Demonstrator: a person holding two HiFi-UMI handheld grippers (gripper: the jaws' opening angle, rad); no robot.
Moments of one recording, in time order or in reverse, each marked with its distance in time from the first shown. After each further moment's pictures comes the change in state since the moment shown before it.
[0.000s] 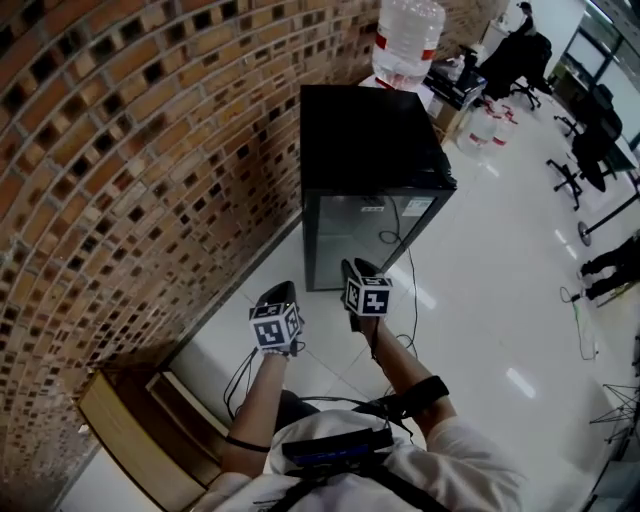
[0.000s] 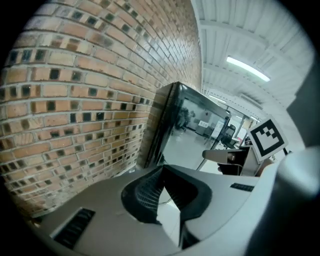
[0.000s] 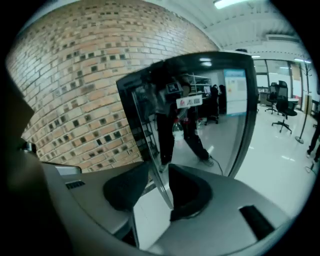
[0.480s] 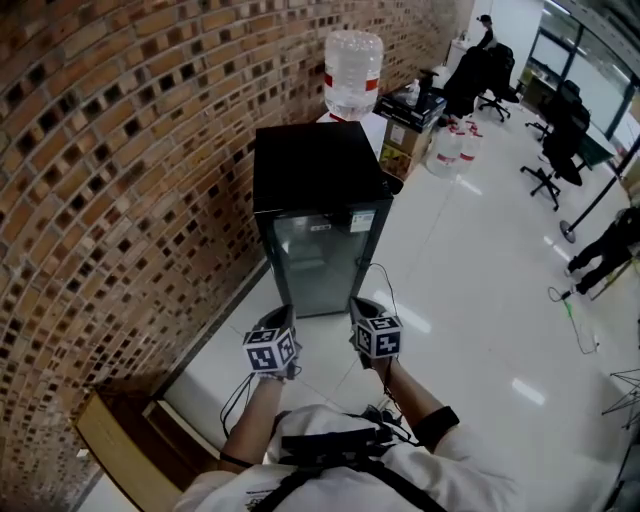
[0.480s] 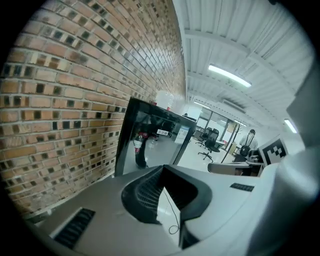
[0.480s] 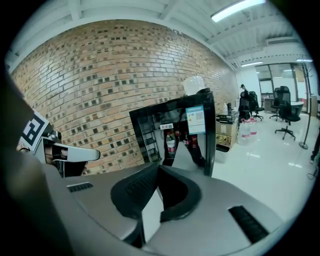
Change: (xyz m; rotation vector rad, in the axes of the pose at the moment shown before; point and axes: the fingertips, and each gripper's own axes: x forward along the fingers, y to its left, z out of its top) left arm -0.063 -0.159 0.003 0.056 -0.065 -0.141; right arm -0.185 -0.065 -0.006 -0.040 -0.097 0.068
